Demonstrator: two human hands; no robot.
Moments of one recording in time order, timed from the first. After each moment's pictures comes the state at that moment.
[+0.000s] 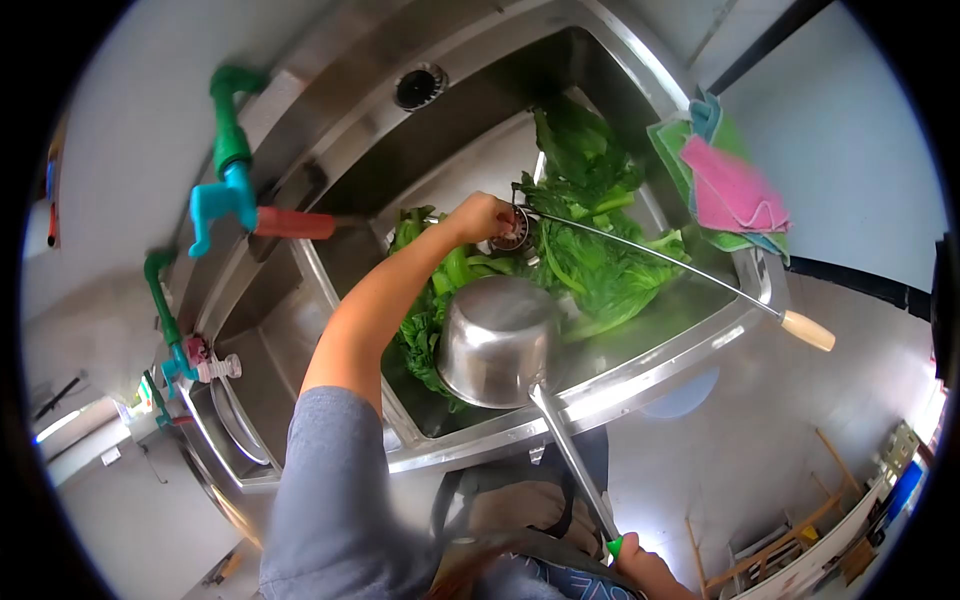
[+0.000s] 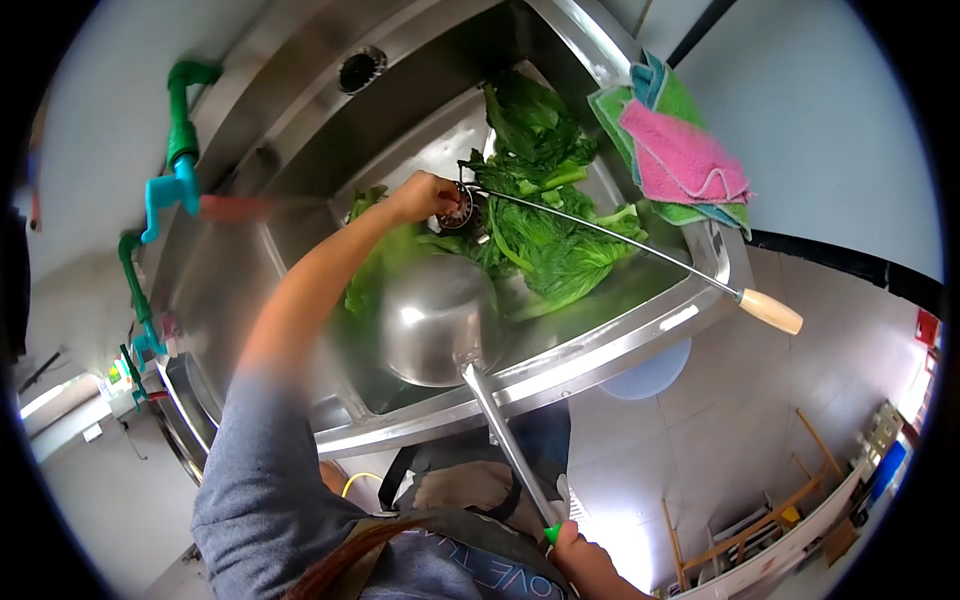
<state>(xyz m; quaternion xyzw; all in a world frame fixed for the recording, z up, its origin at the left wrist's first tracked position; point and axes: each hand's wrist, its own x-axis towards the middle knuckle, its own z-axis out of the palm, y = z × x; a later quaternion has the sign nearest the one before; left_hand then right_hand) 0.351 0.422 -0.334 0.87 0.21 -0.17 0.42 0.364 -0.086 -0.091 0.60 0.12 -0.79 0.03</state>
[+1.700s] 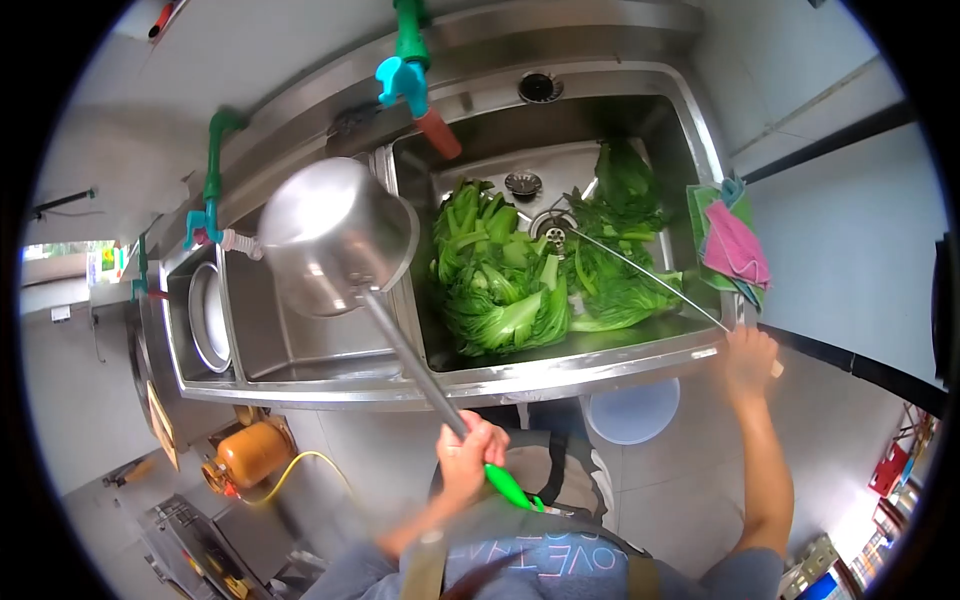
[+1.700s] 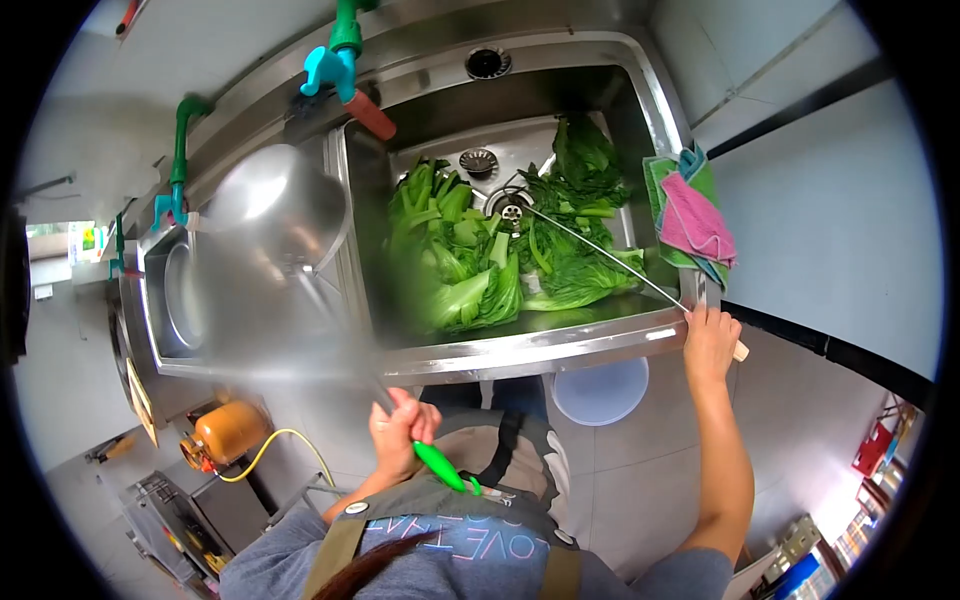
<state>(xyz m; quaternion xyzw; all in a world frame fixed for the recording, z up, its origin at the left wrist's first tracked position) 0.203 0.087 -0.092 0.23 0.51 0.47 0.68 0.593 0.043 -0.171 0.80 0.59 0.03 0.12</state>
